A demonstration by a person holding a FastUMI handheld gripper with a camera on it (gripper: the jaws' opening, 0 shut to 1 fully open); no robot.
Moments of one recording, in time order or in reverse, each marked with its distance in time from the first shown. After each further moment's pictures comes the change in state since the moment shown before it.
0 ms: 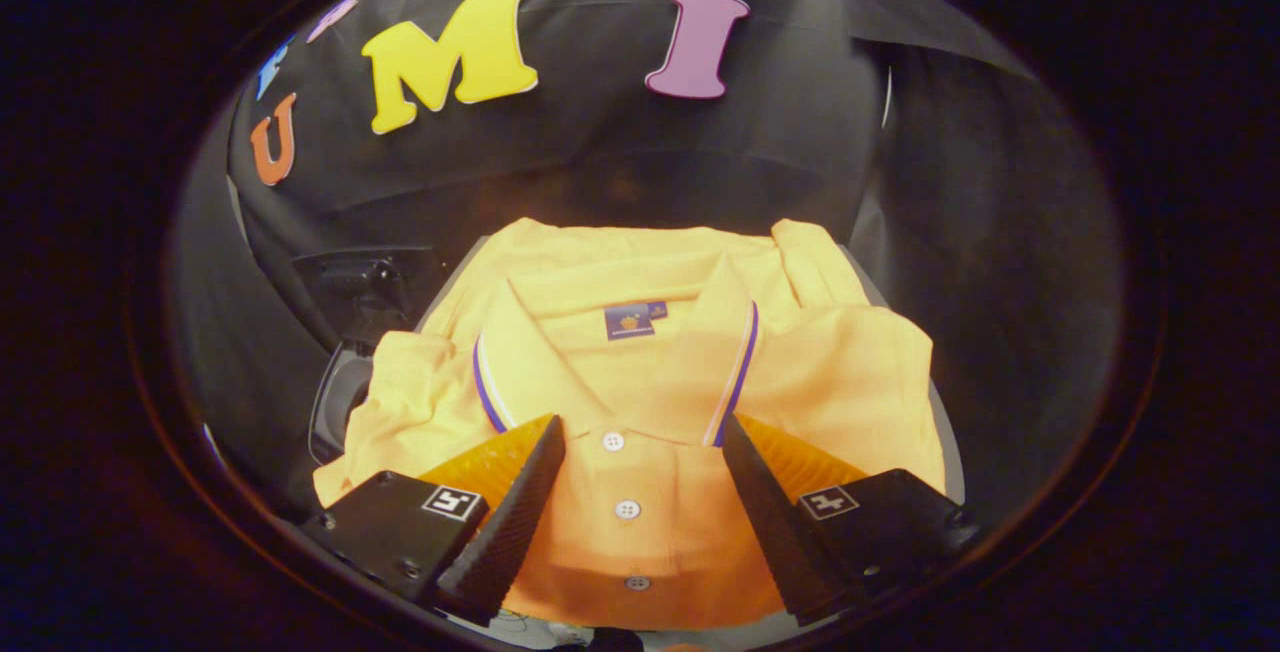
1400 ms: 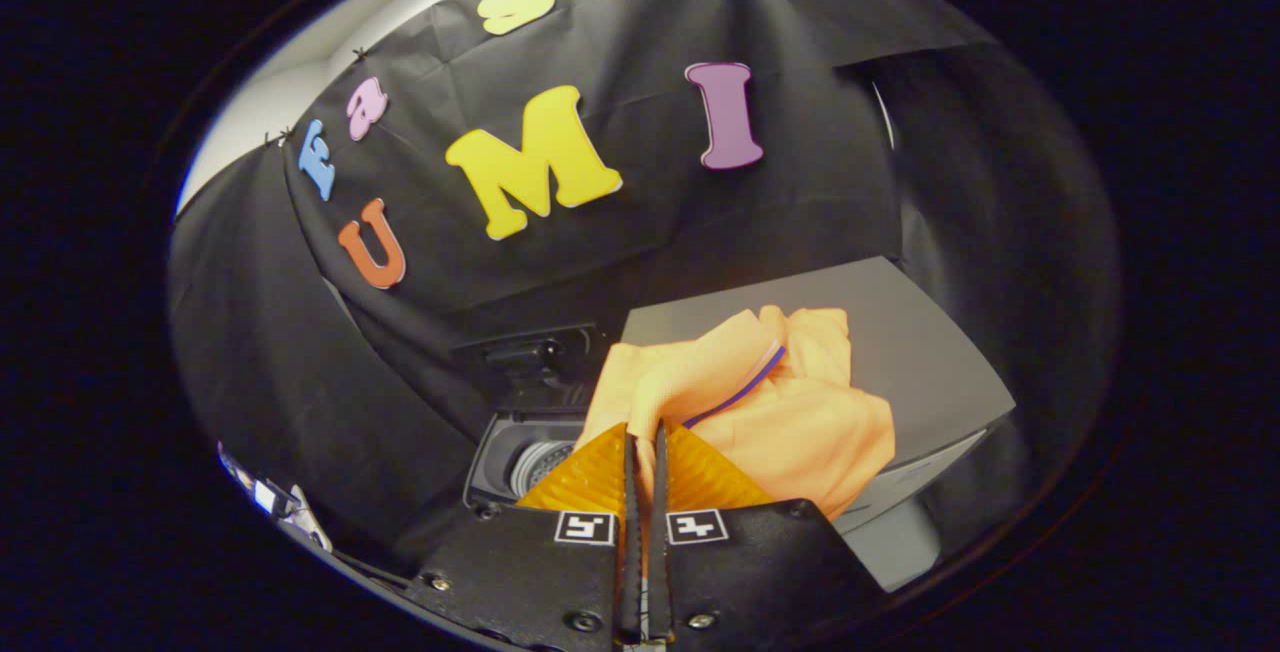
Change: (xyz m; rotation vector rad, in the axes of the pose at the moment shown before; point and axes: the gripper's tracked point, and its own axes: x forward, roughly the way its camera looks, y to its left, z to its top) arm -0.161 0.088 0.003 0.202 -0.245 0.320
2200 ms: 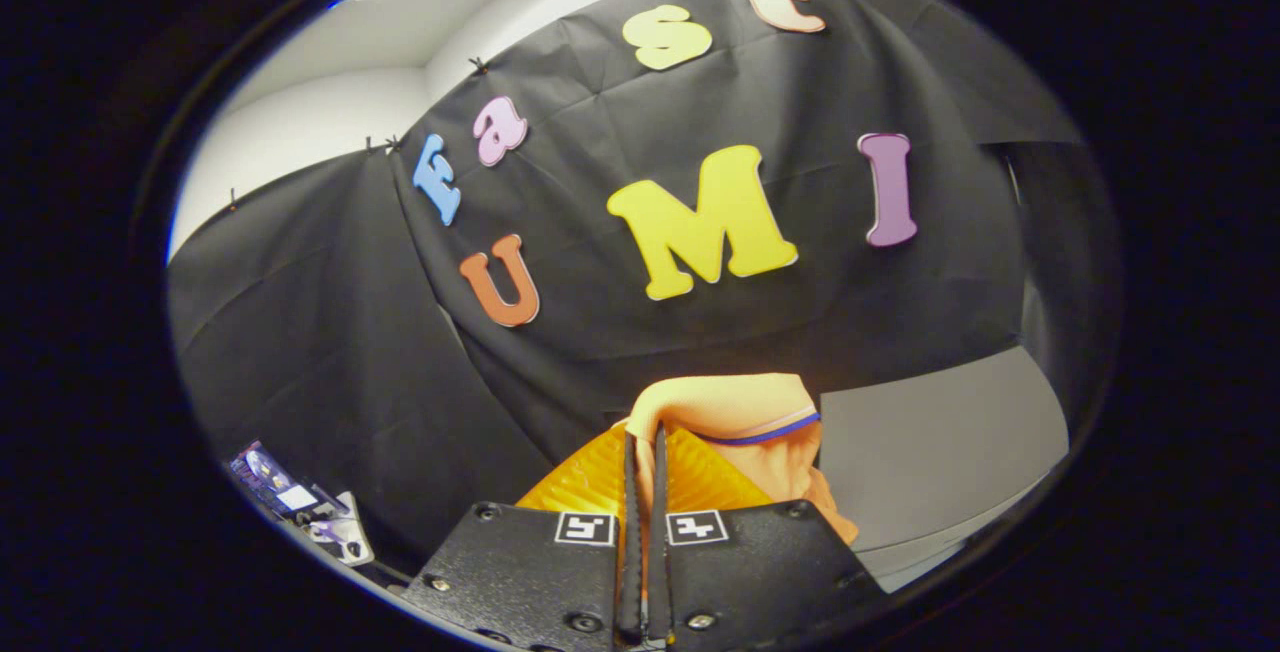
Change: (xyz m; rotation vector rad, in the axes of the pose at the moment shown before) arm 0.011 0.224 0.049 -0.101 -0.088 0.275
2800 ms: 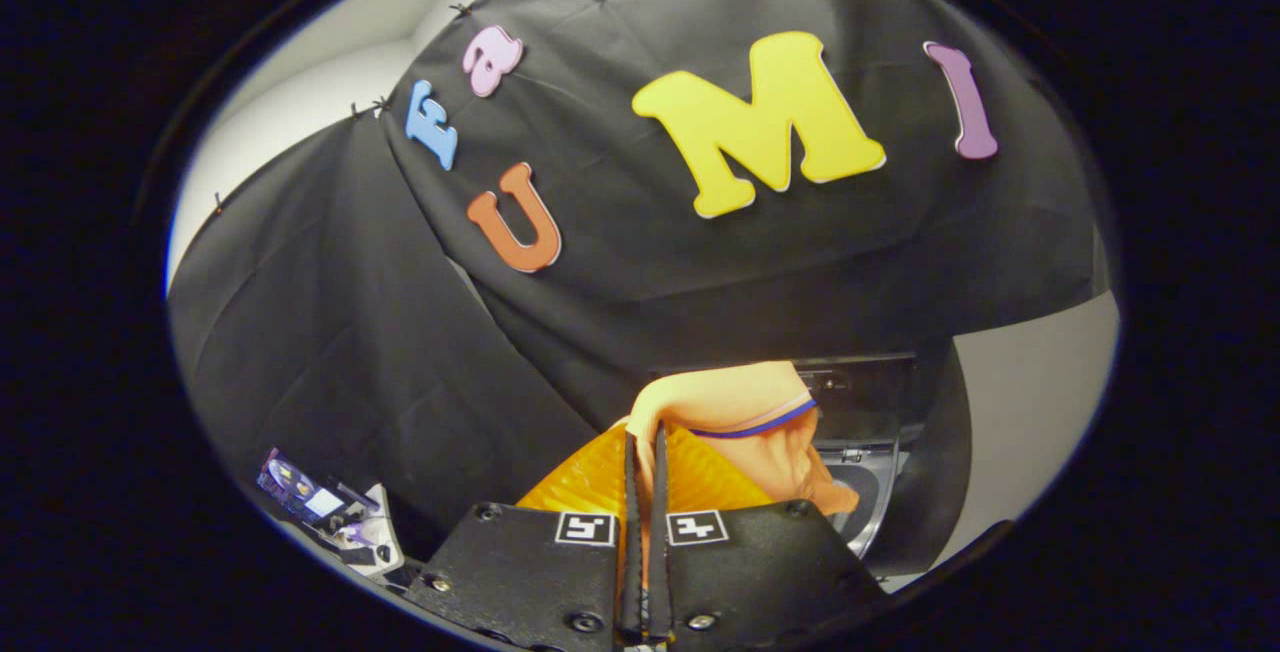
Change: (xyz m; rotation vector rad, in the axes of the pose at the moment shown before) arm 0.160 0.023 -0.076 0.078 0.227 0.064
